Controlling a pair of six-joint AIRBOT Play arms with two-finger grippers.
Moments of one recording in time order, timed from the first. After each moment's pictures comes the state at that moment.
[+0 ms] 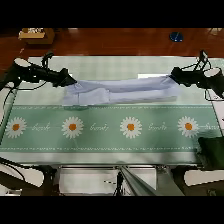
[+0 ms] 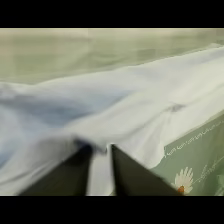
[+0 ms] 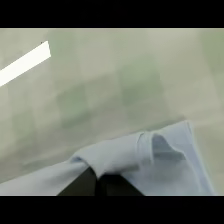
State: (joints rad) left arm 0.12 -1.75 1.39 0.68 -1.16 -1.17; right arm -0.22 -1.62 1.20 -0.82 0.60 1.29
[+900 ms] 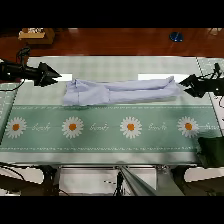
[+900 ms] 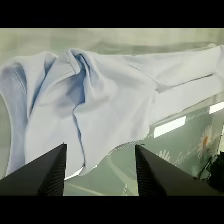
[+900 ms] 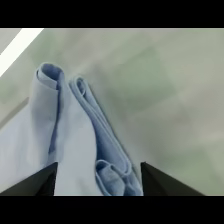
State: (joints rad) left arm 0.30 -1.68 1.45 0.68 -1.37 -1.22; right arm -0.44 -1.66 1.20 -0.78 0.88 1.30
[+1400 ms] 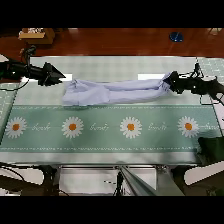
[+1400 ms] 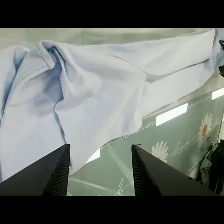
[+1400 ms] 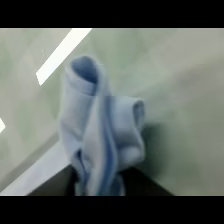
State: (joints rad) left arm 0.26 -1.68 1.45 0.68 -1.37 -1.22; right arm -0.26 -1.78 1.20 -0.55 0.72 1.25
